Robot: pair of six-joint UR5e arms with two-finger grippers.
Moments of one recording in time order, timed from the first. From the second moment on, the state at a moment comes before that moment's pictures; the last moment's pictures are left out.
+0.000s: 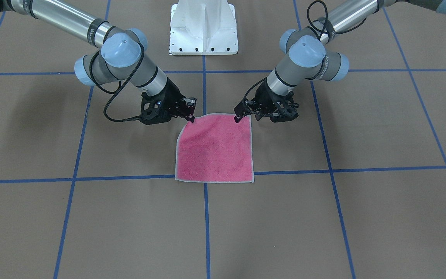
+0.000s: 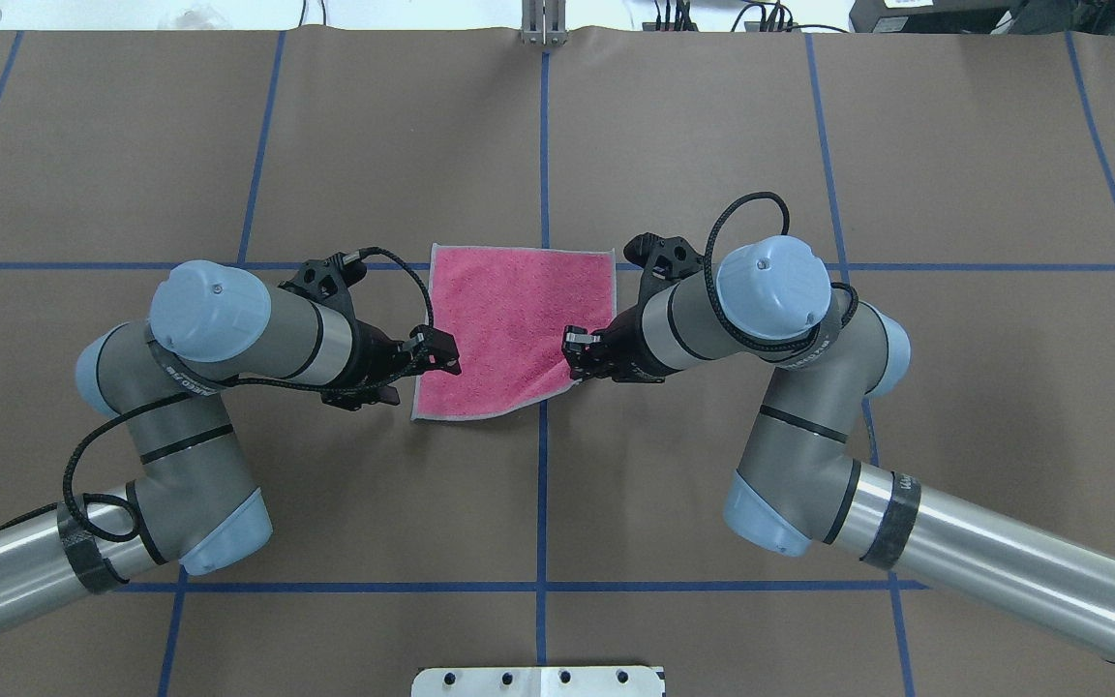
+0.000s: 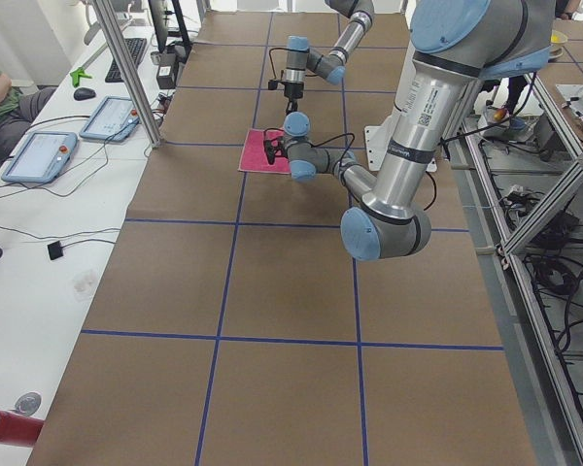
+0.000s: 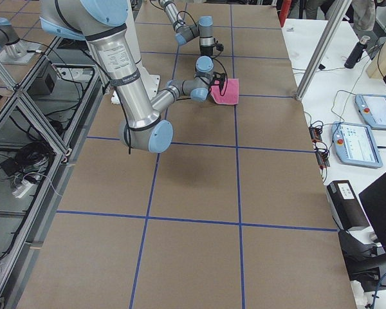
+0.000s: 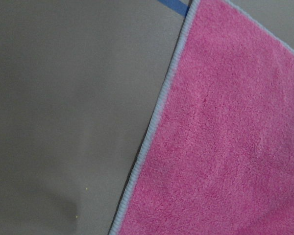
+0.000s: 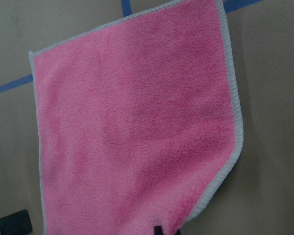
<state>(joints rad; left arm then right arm) -0.55 -2.02 -1.57 -2.31 -1.96 -1.66 0.53 -1.02 1.54 -0.87 1.98 1.54</state>
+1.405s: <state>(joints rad) -0.53 -2.02 -1.55 -2.31 -1.96 -1.66 0.54 -1.02 1.54 -0.87 1.98 1.54</state>
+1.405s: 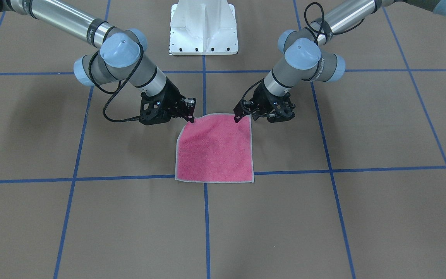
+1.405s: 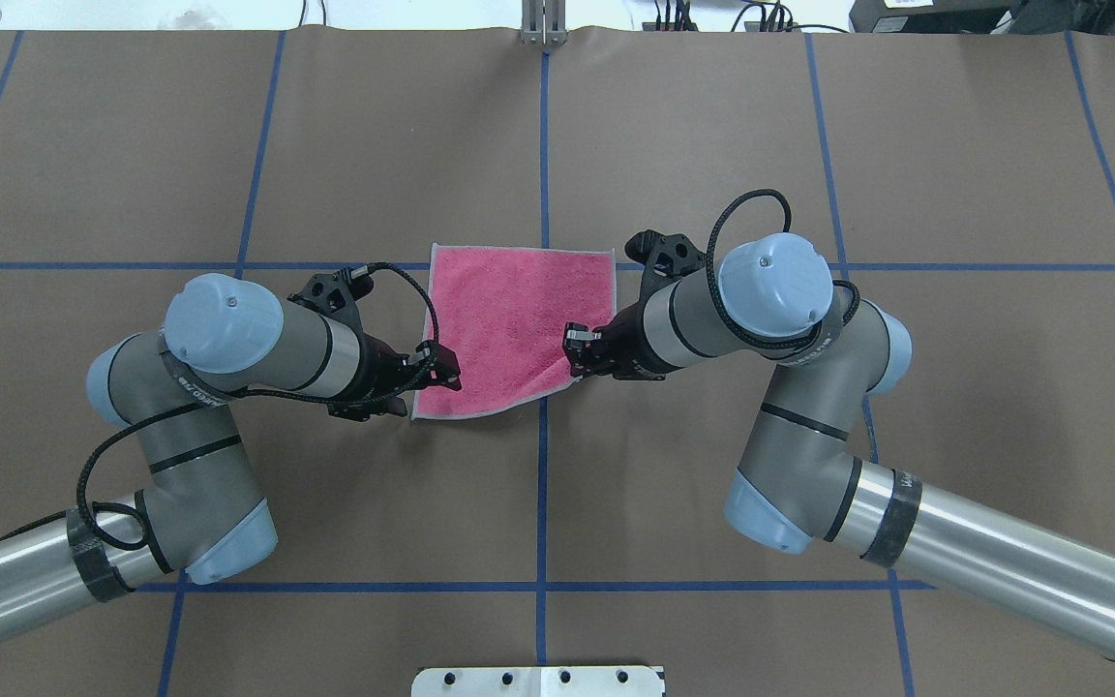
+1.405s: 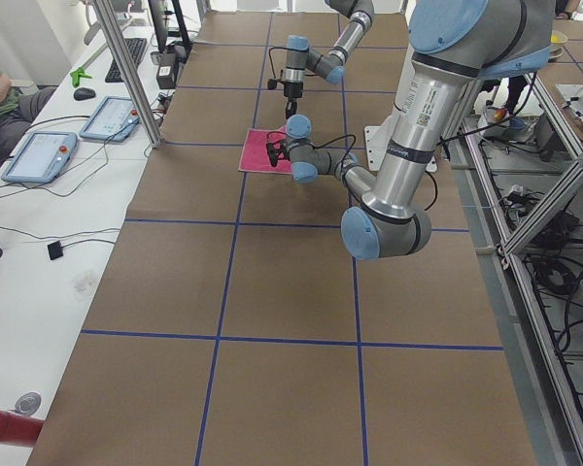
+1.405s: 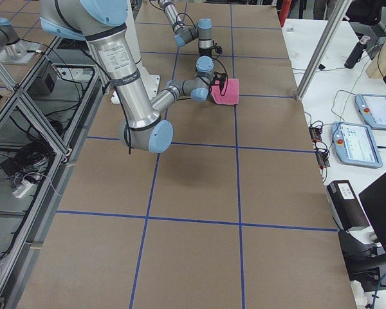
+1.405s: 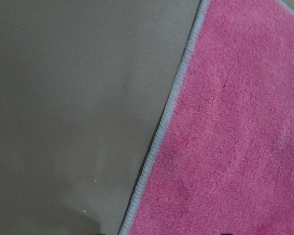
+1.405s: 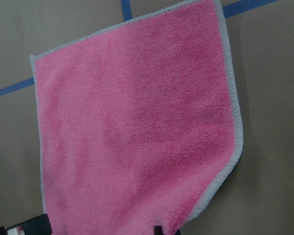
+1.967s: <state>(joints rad) -0.52 -2.03 -1.54 -2.31 -1.96 -1.66 0.54 -1.02 1.53 -0.87 1.98 1.54</state>
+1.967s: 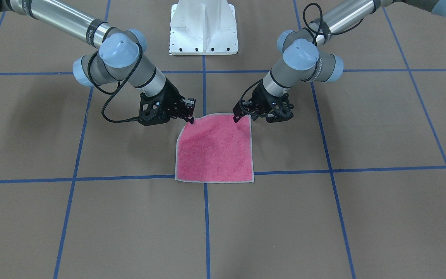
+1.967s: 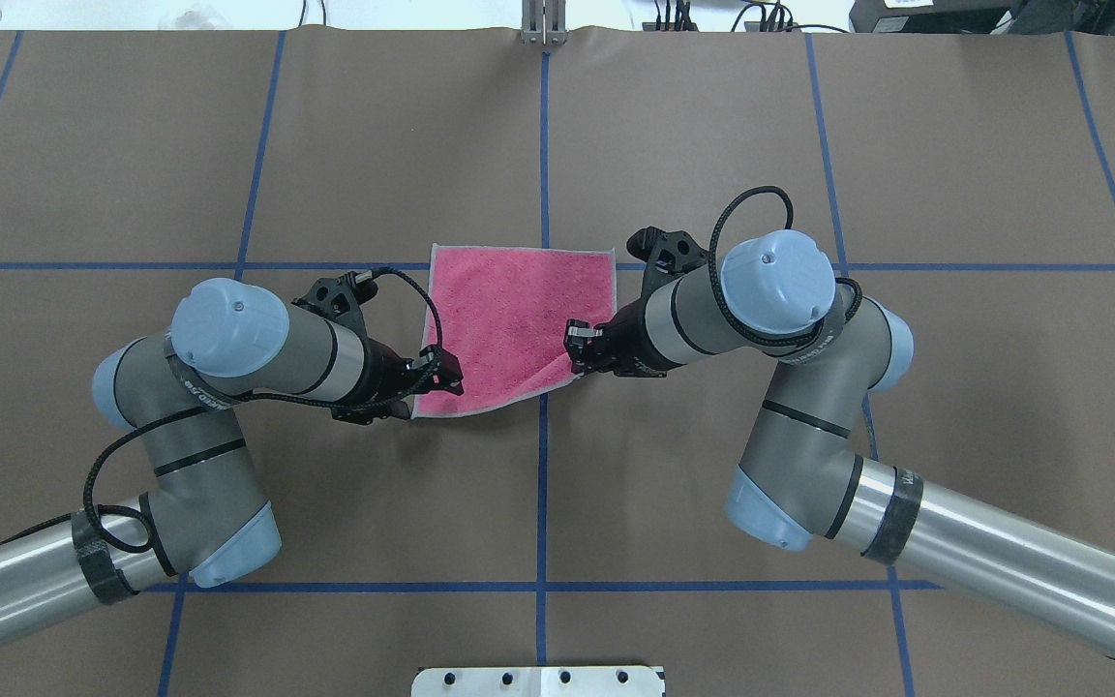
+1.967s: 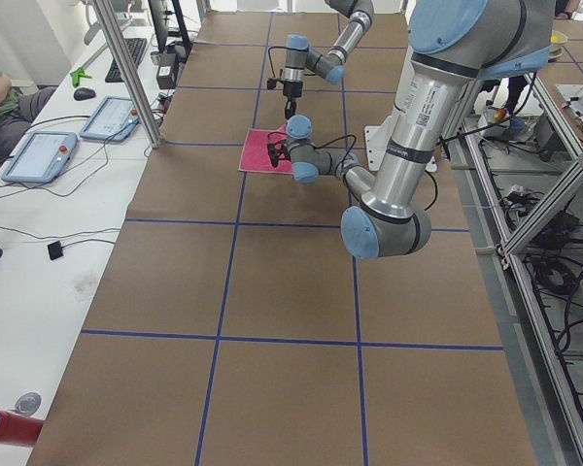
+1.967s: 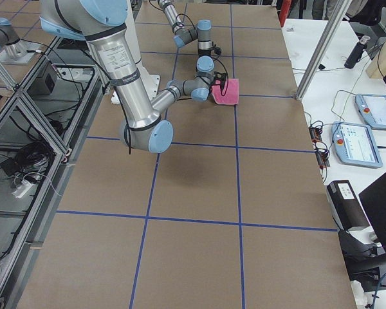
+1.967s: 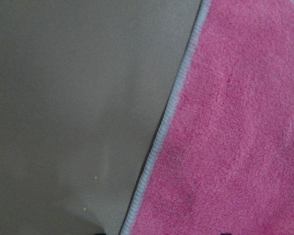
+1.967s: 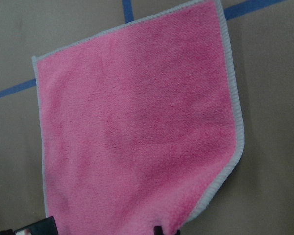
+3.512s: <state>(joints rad) -0.52 -2.04 -1.57 -2.30 -1.97 -1.69 0.56 -1.02 1.54 -0.86 2.02 1.54</state>
